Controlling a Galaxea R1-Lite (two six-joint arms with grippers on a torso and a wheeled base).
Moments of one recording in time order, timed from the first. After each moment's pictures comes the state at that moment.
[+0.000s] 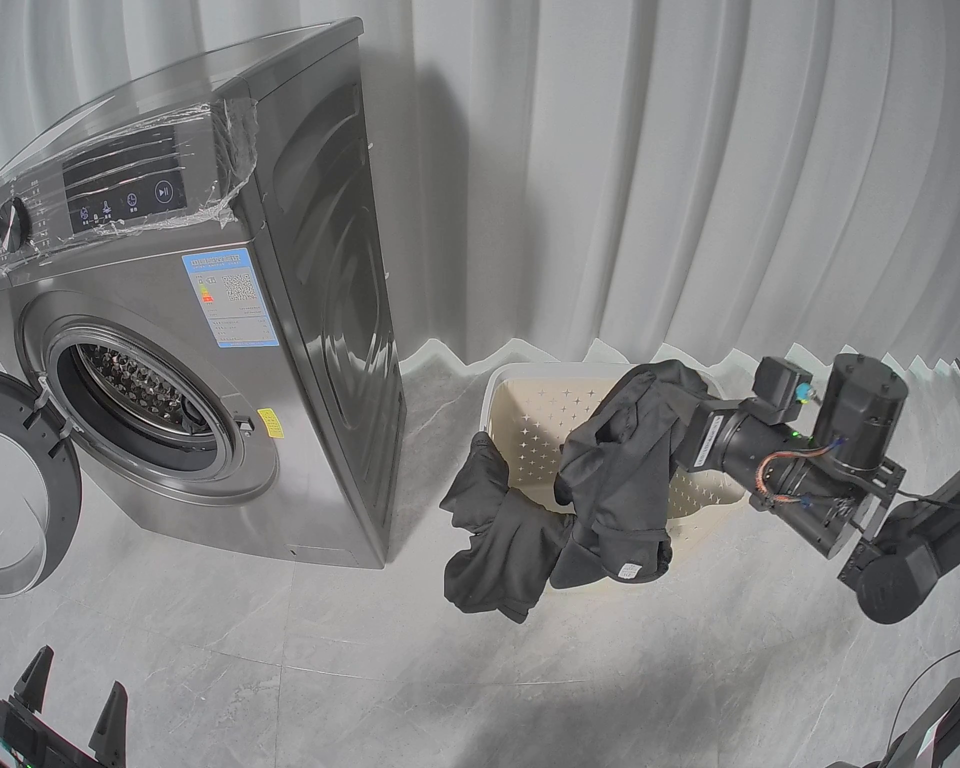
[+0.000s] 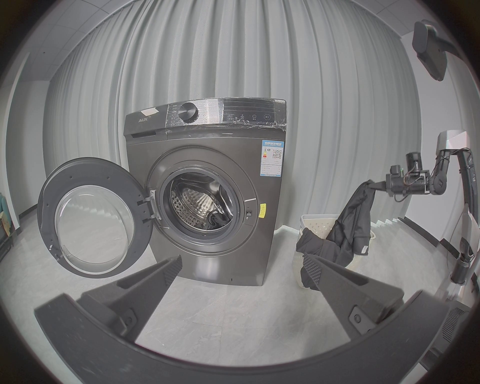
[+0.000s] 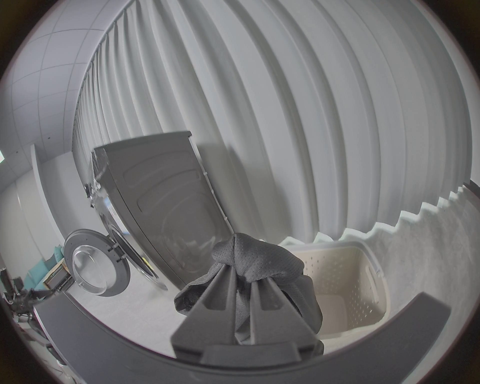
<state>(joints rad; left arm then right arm) 0.00 0.02 -0.02 0.00 0.01 -0.03 0.54 1.75 -0.60 -1.14 -0.13 0.24</state>
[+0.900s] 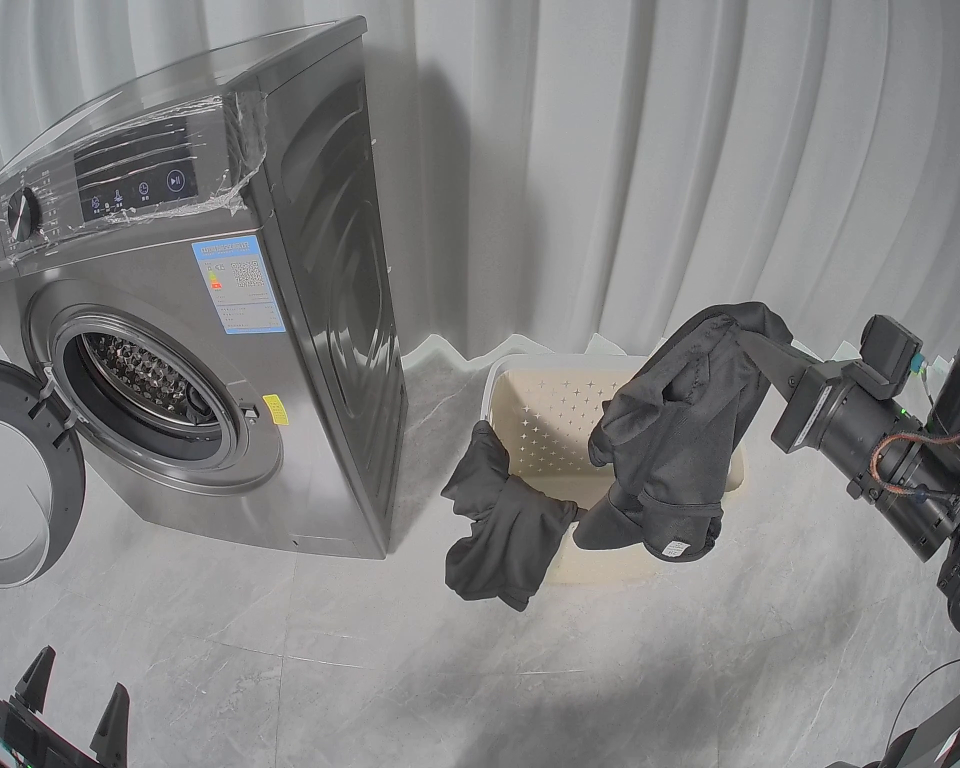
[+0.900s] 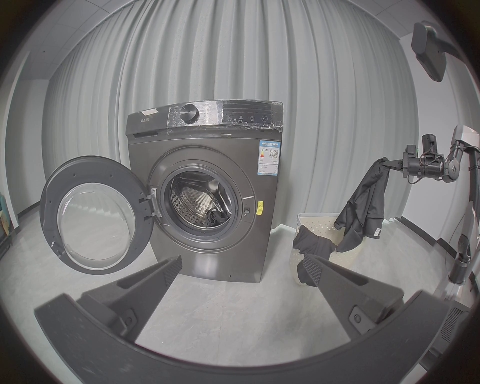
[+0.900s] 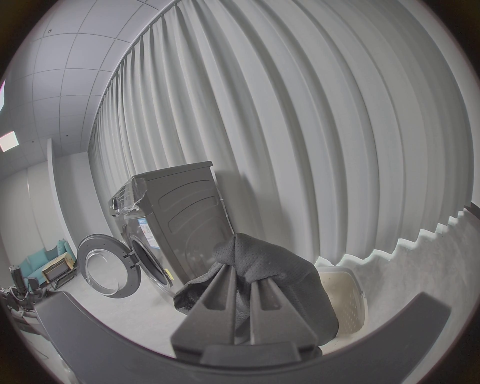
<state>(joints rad) 0.00 0.02 -0.02 0.00 0.00 -0.04 0.58 1.42 -0.54 -1.03 -0.14 0.14</state>
